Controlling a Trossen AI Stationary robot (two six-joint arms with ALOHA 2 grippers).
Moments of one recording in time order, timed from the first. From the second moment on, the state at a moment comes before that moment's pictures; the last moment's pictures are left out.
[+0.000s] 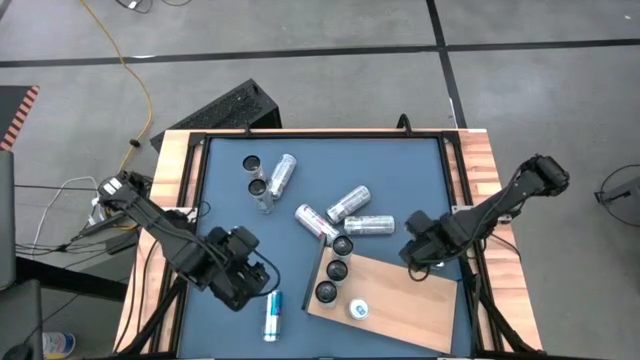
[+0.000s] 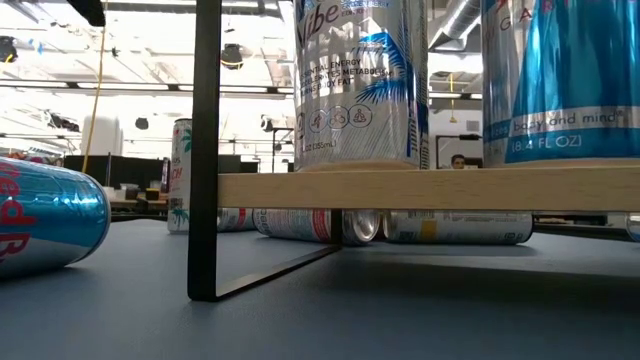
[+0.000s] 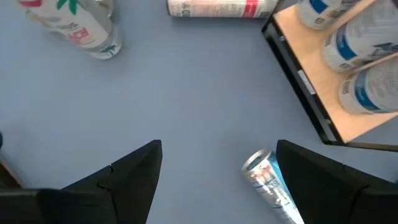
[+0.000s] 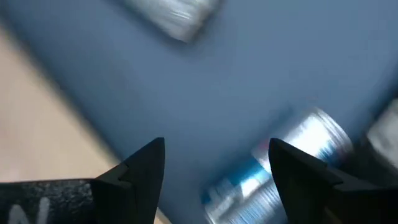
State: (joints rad) left arm -0.64 1.54 1.50 -1.30 -0.47 -1.45; right arm 0.53 1.30 0.95 -1.31 0.22 1.49
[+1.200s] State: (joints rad) left arm -0.64 1.54 1.50 -1.18 -0.53 -1.03; right arm 0.55 1.29 0.58 -1.03 -0.01 2.05
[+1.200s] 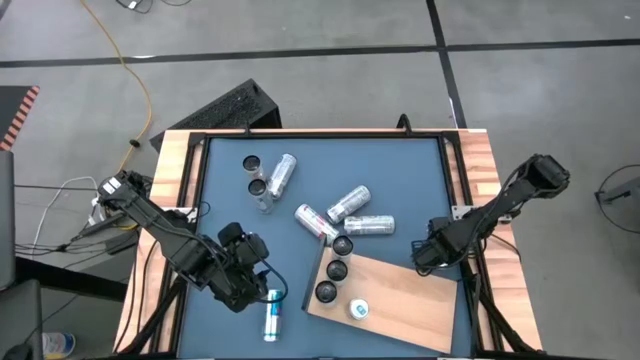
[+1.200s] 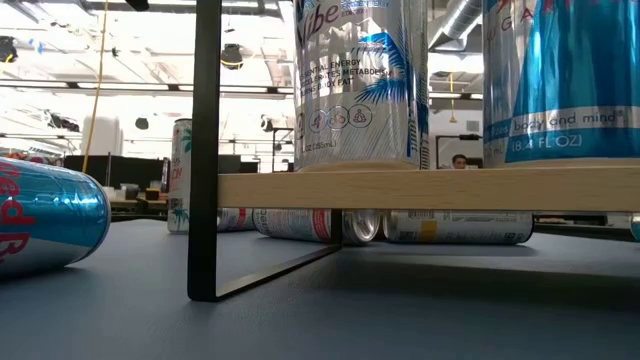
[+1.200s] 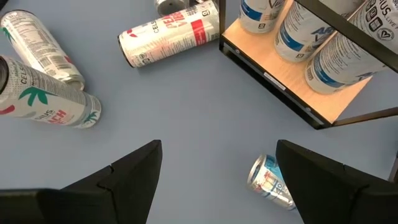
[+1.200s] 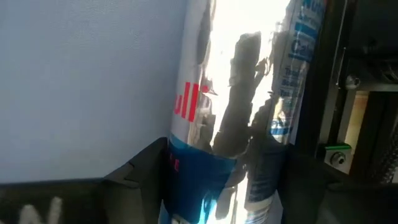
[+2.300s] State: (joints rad) left arm -0.64 1.54 1.50 -1.18 -0.65 -0.98; right arm 0.83 1.30 0.76 -0.62 1.28 1.26
